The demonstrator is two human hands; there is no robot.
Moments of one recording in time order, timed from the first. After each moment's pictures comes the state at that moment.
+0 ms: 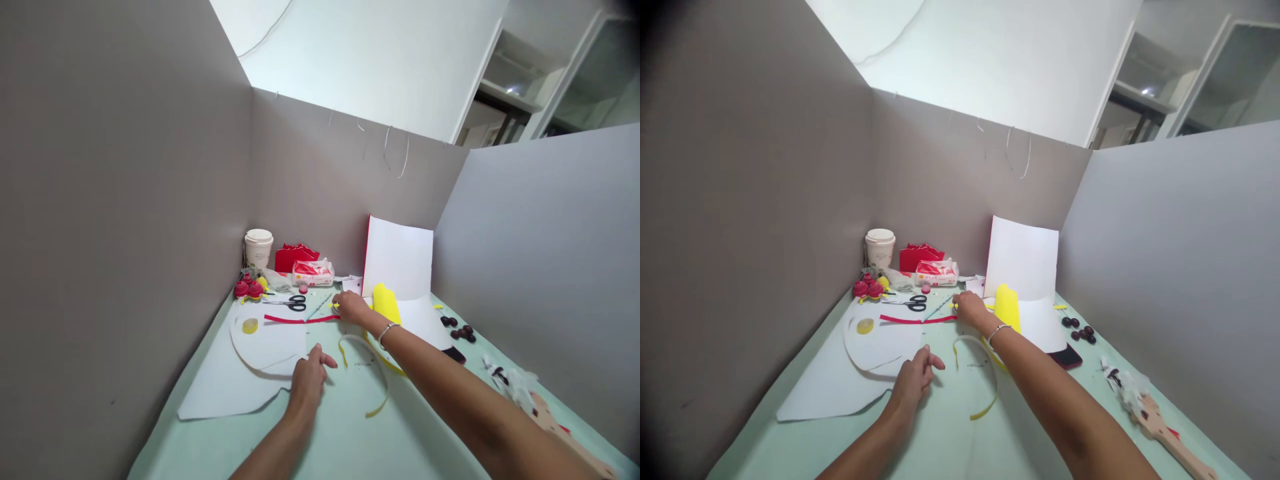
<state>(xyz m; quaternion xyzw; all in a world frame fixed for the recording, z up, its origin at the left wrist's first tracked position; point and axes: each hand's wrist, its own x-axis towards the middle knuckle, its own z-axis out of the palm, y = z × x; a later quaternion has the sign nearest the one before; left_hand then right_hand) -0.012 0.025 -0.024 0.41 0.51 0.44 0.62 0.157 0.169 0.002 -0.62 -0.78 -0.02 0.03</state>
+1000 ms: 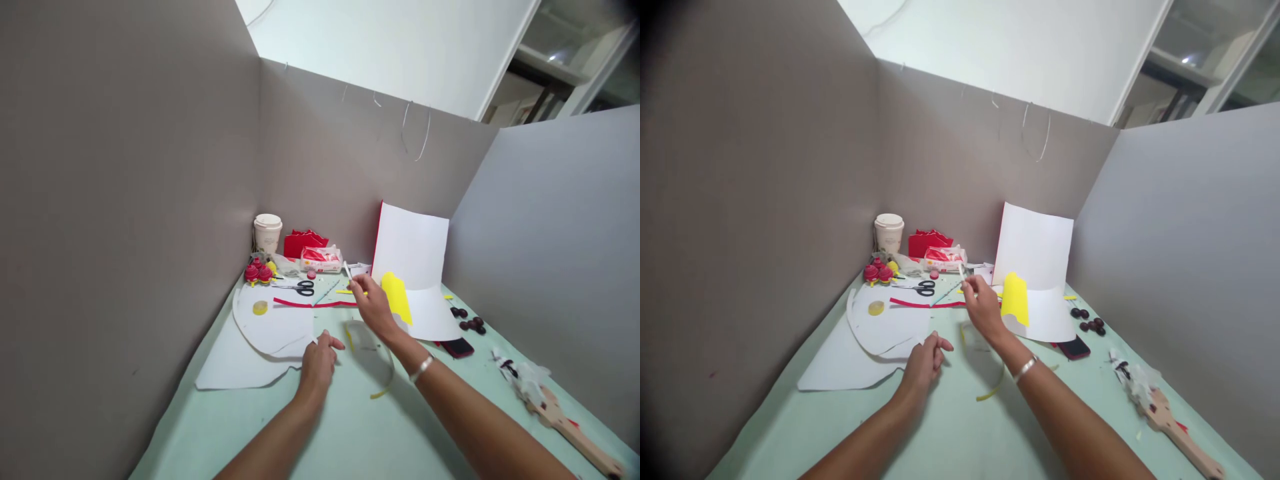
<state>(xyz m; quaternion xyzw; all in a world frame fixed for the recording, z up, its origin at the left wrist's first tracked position) -0.007 0.009 -0.016 0.38 0.50 0.47 0.62 0.135 0.077 0.037 -0.59 -0.68 0.10 0.43</state>
